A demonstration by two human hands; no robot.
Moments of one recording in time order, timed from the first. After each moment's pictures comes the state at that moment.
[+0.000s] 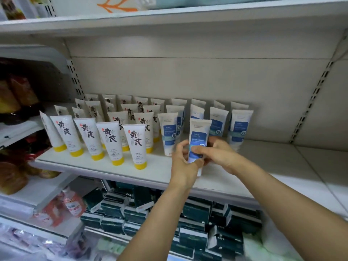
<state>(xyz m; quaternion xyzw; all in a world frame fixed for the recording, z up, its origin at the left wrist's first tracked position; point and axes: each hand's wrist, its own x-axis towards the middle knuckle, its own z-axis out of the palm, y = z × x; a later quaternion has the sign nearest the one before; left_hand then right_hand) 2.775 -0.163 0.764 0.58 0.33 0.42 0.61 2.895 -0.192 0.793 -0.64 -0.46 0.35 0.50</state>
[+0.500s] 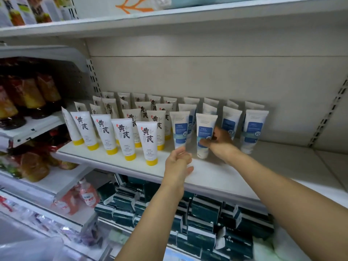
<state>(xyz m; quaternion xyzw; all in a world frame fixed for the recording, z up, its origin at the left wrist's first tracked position) 2.743 -0.152 0.764 0.43 0.43 0.41 0.69 2.898 -0.148 0.786 -0.71 -0.45 0.25 0.47</state>
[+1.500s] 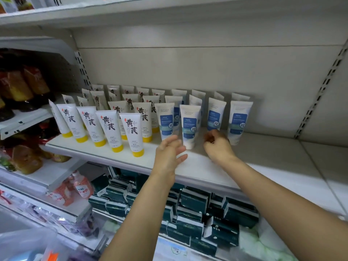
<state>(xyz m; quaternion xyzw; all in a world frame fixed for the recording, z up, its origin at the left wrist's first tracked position) 2.764 -0.171 0.779 0.41 0.42 0.44 0.68 2.921 -0.186 0.759 -0.76 -0.43 0.19 0.44</state>
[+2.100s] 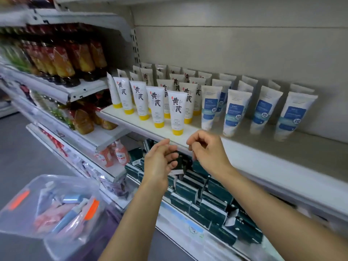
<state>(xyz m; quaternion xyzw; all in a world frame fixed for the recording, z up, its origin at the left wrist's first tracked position) 2.653 -0.202 0.748 0.28 0.46 0.56 0.63 2.790 -0.210 0.760 -0.54 -0.59 0.30 0.51</state>
